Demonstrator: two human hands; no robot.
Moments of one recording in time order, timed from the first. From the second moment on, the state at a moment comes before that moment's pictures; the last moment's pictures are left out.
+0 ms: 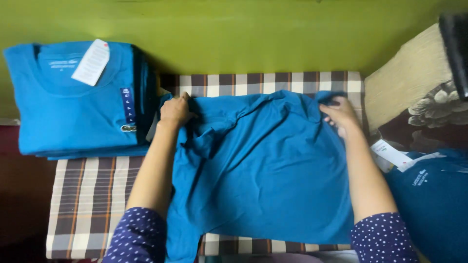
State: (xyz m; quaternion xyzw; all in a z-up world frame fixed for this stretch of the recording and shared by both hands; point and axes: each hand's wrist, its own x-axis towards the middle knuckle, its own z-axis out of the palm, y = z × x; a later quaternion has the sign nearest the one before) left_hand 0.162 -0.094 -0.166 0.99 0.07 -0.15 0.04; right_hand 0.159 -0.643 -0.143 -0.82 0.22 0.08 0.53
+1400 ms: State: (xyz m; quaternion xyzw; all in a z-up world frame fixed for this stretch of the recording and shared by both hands) left_hand -0.145 -0.042 -0.196 0.92 0.38 0.11 0.02; right_hand -0.127 -0.315 -0.129 -0.92 -0.33 0.00 0.19
